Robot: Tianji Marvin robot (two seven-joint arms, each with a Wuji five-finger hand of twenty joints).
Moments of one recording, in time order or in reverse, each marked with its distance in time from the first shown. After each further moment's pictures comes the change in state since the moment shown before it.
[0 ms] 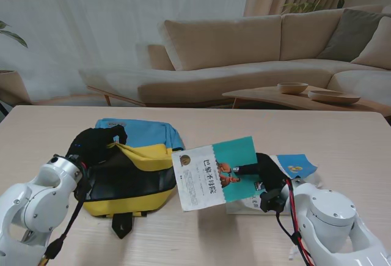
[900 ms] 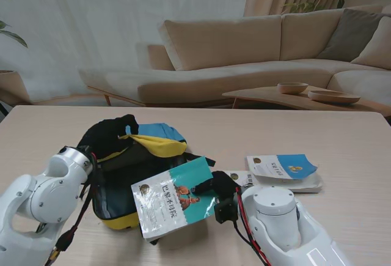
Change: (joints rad) left arm -0.050 0.001 0.072 -0.088 -0.146 0.132 -0.061; right arm 0.148 -0.063 -0.309 0.016 0.000 0.323 -0.225; left_hand 0.000 -0.001 0.011 -0.015 -0.030 0.105 0.041 -0.035 0.026 0.021 0.047 -0.037 0.046 0.004 0.030 0.005 0.030 0.013 0.001 0.012; right_hand 0.000 0.000 0.000 0.000 0.000 0.008 0.000 0.000 0.000 0.001 0.011 -0.008 0.010 0.002 0.008 -0.004 0.014 0.000 0.010 0.000
